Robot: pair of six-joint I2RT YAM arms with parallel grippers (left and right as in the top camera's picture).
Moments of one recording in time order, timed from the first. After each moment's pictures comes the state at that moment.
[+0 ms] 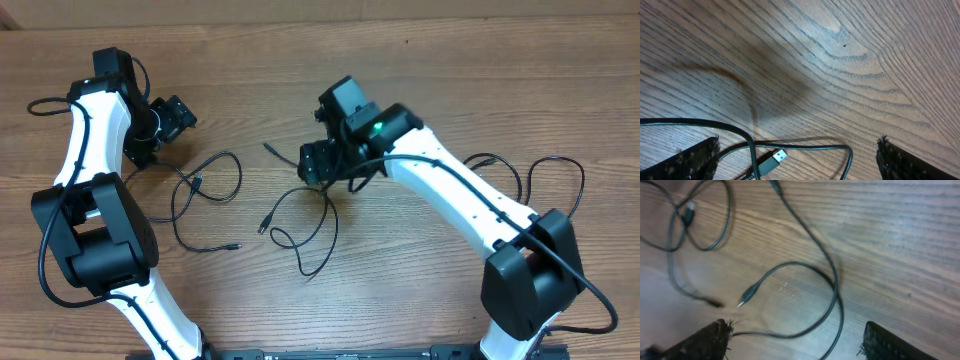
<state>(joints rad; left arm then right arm) 0.24 2.07 1.68 -0.99 0.16 -0.51 0.63 1.88 1.53 -0.84 -0.22 0.42</state>
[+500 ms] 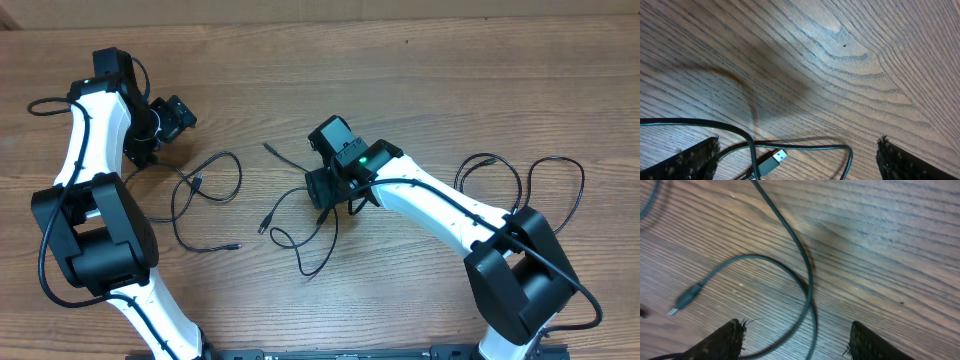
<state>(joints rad) 0.24 2.07 1.68 -0.99 0.16 -0.51 0.69 1.89 1.33 -0.67 -0.06 0.35</state>
